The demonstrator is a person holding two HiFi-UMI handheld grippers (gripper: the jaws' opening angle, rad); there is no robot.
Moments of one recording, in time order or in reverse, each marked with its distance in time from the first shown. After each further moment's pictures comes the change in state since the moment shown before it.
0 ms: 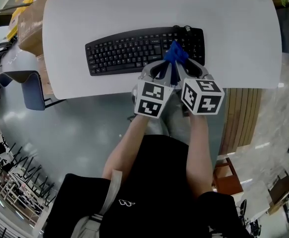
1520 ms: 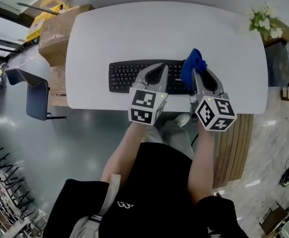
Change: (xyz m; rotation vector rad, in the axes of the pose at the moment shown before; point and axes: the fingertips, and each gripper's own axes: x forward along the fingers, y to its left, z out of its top) left arm -0.096 0.044 0.128 -0.021 -0.389 0.103; right arm -0.081 0.033 0.129 -0.154 -0.424 0.023
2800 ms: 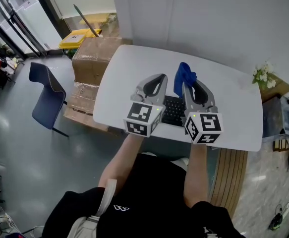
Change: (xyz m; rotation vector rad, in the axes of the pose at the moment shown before) left arm -0.180 0.086 0.151 0.080 -0.410 0.124; right arm -0.010 0.233 0.120 -0.374 -0.286 0.216
